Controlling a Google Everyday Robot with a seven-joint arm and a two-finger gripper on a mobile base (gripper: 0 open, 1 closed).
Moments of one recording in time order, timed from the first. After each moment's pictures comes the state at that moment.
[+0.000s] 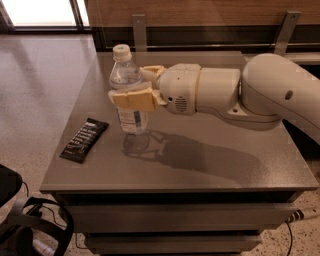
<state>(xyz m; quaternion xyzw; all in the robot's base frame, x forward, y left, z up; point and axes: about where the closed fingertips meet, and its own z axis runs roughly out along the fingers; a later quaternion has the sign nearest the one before) 0.511 0.056 0.969 -0.45 0.60 0.36 0.55</state>
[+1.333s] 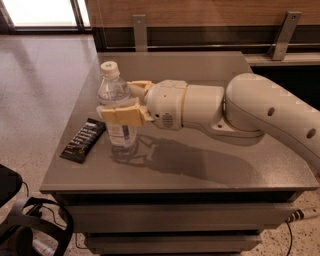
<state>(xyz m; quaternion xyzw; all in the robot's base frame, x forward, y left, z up) 0.496 0.081 0.945 -0.45 0.59 0.38 0.55</state>
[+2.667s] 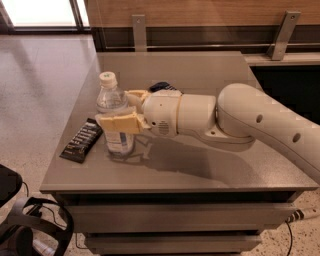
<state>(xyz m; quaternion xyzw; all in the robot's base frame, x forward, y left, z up) 0.498 0.091 0.915 -0.45 0.59 0.39 0.54</state>
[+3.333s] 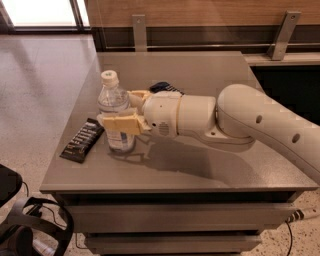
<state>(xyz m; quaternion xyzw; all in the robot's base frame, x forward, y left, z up) 0.498 0.091 0.916 -0.45 0.59 0.39 0.54</state>
